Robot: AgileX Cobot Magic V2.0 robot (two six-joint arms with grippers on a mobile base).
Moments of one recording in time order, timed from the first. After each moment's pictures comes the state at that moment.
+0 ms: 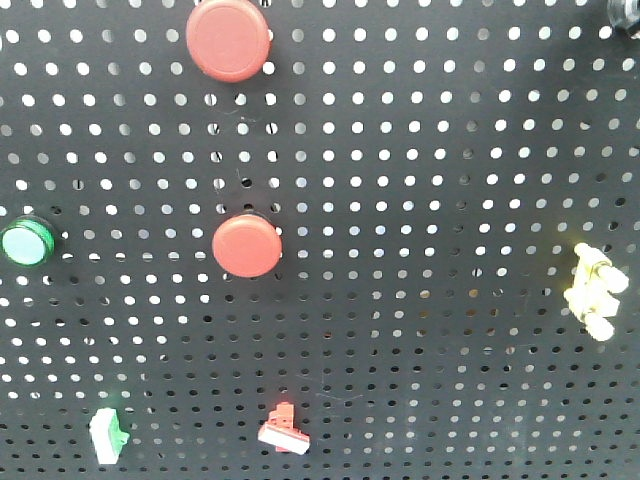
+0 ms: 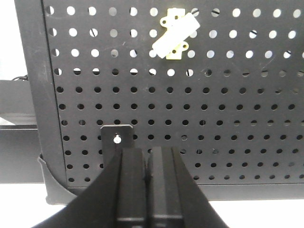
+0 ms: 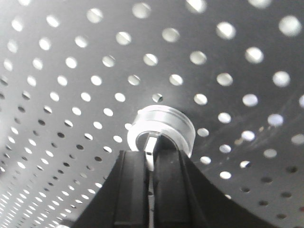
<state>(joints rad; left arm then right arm) -0.01 -0.02 0.03 -0.09 0.10 0.05 0.47 0.96 -1.42 -0.06 0.49 0.96</state>
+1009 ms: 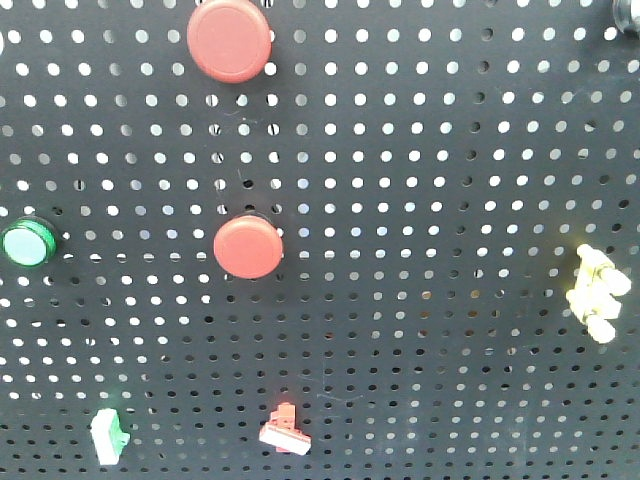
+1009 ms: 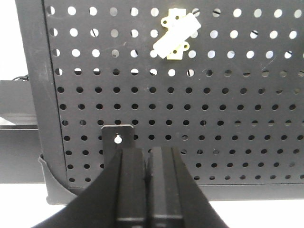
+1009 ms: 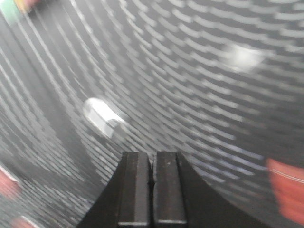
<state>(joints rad) -0.01 -0.02 0.03 -0.09 0.10 0.05 0.48 0.40 -1.11 -0.42 0.68 0.67</state>
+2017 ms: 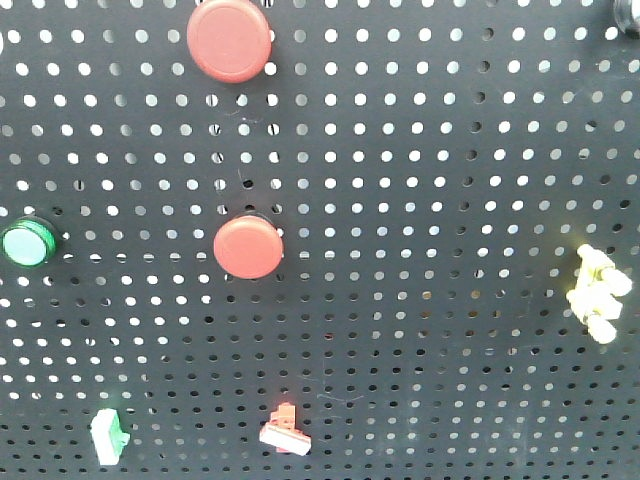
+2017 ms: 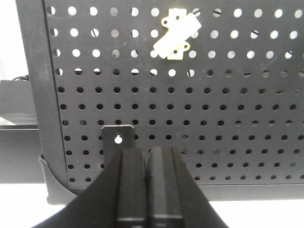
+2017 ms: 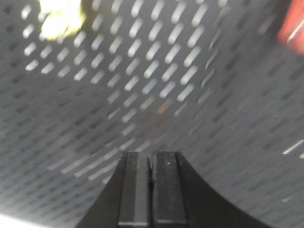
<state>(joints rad) -0.01 -0.02 0.03 -0.09 0.10 0.05 0.48 0.28 -0.44 -0.57 0.45 0.48</state>
